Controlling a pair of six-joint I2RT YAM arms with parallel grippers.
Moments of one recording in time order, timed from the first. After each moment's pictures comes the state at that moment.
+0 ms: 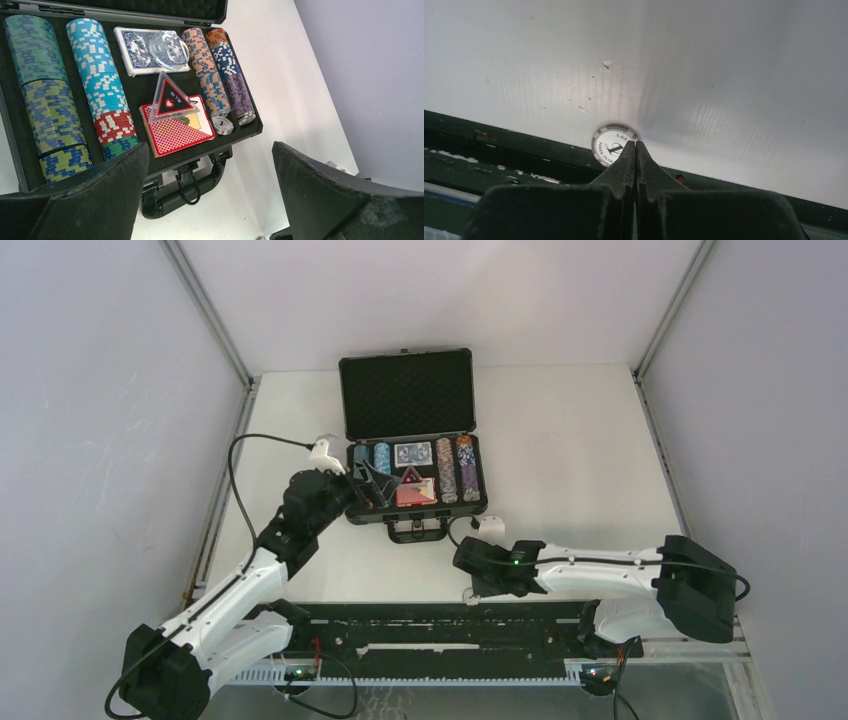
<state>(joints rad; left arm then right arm) -0.47 0.90 0.54 0.10 0.09 -0.63 1.18 1.33 0.66 -0.58 0.27 0.99</state>
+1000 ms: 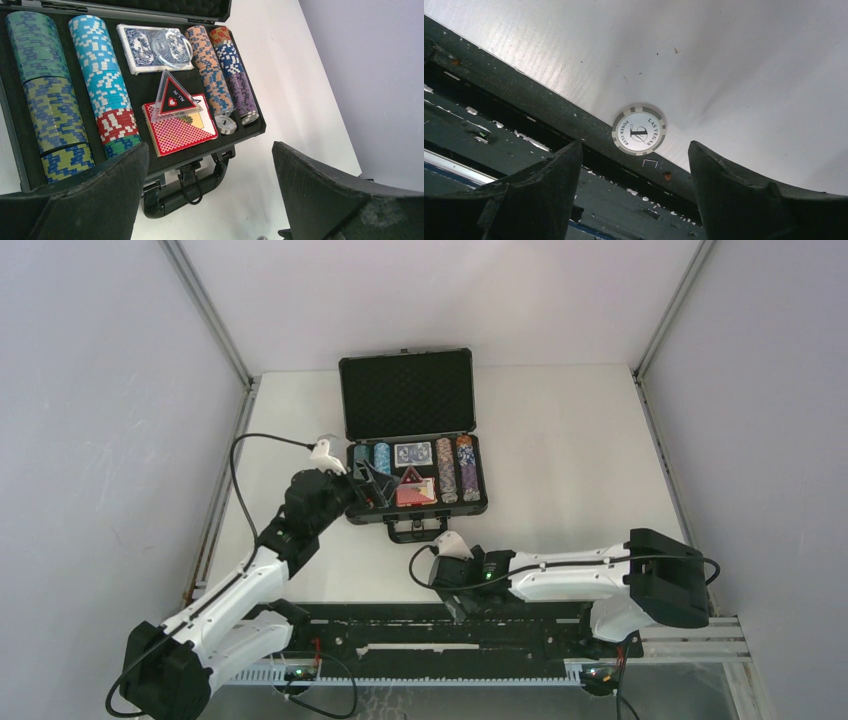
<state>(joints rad) -0.47 0.91 0.54 0.10 0.08 -0.63 1.34 1.45 0.80 -0.64 0.32 0.63</state>
